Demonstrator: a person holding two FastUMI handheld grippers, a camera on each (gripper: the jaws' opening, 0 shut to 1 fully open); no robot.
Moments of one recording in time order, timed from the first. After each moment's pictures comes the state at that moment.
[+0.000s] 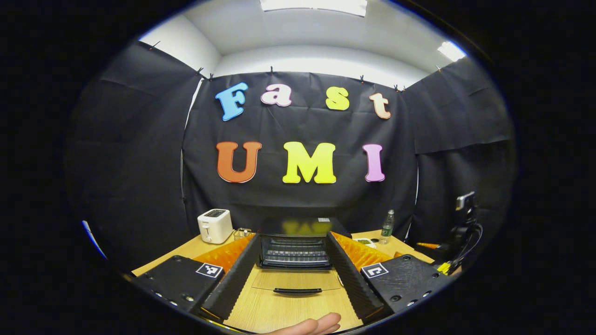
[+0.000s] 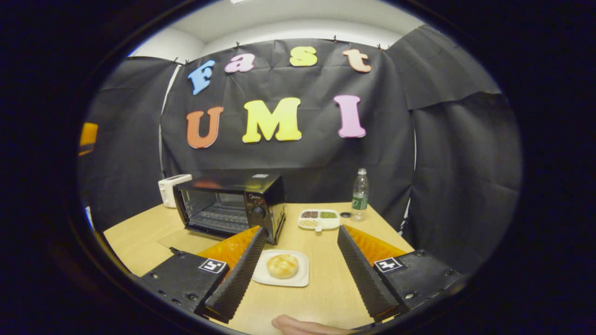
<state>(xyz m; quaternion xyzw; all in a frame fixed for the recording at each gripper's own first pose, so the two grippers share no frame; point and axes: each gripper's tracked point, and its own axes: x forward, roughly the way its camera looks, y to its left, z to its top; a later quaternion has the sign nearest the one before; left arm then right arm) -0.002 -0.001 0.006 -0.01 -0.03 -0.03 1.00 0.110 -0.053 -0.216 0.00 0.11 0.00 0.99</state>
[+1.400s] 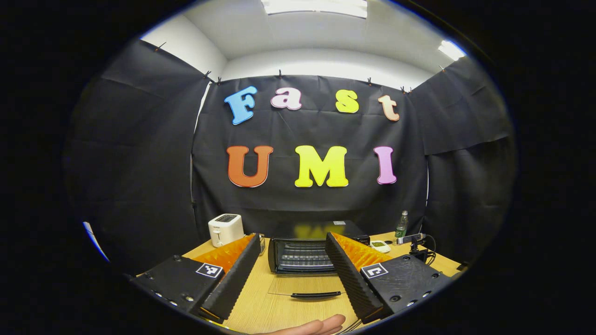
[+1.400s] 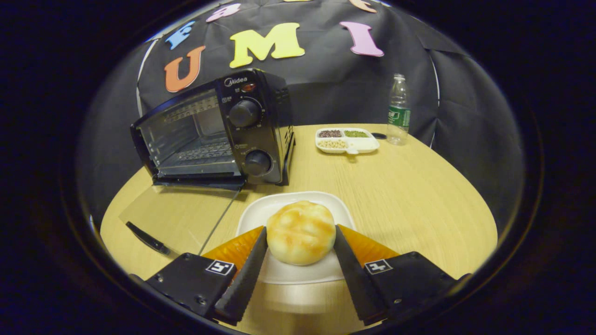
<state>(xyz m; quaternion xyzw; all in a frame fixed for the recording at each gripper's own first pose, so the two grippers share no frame) 0.015 0.034 -0.014 -0.01 -0.04 -0.01 1.00 0.192 0.004 -0.364 0.06 0.30 0.00 0.95</state>
